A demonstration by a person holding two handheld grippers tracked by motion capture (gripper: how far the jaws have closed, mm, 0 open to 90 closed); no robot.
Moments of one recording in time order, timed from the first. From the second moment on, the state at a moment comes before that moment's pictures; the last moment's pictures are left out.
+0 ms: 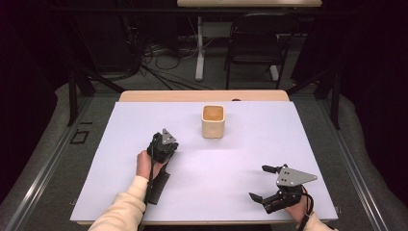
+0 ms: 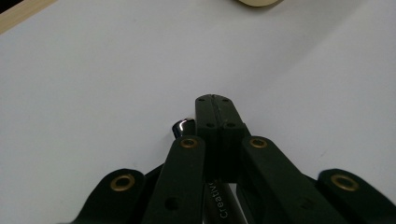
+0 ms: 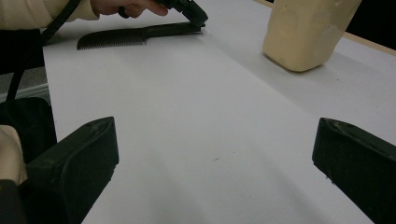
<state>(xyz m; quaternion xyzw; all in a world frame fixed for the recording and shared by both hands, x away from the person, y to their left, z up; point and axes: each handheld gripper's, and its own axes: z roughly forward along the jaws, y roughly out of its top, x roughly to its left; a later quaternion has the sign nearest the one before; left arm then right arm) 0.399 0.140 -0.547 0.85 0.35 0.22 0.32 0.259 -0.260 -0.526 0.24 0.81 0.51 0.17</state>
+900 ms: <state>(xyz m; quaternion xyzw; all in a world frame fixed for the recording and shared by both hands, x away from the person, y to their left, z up) 0.400 0.152 -0.549 0.86 0.37 0.22 0.28 0.259 -0.260 -0.525 0.23 0.81 0.50 0.17</state>
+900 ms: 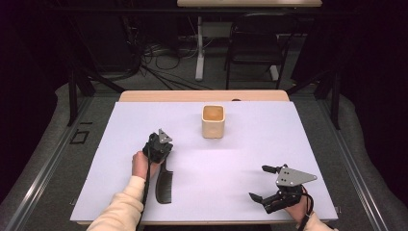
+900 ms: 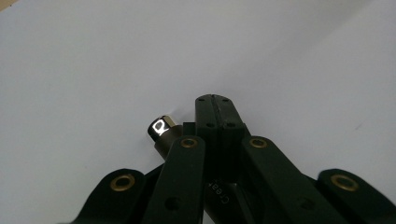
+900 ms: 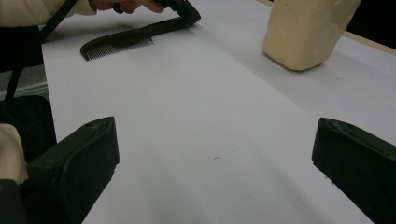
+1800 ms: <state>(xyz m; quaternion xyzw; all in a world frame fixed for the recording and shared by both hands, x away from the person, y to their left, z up) 0.391 0.173 -0.552 0.85 0.40 0.22 0.24 0.261 -0.258 -0.526 0.23 0.81 0.50 0.17</state>
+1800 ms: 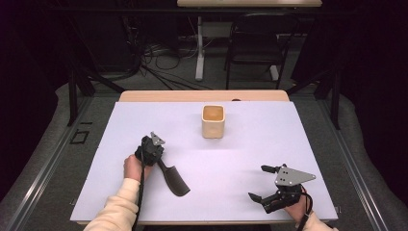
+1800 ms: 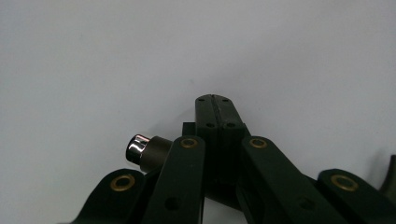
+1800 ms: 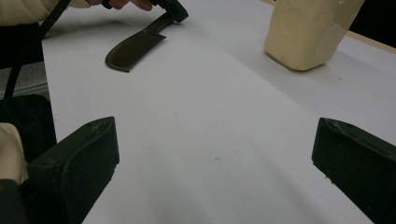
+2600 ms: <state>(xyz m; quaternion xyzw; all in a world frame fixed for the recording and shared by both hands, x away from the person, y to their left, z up) 0.370 0.184 -0.547 0.87 0.41 0.21 0.21 0.262 -0.256 -0.525 0.23 0.82 0.50 0.17</state>
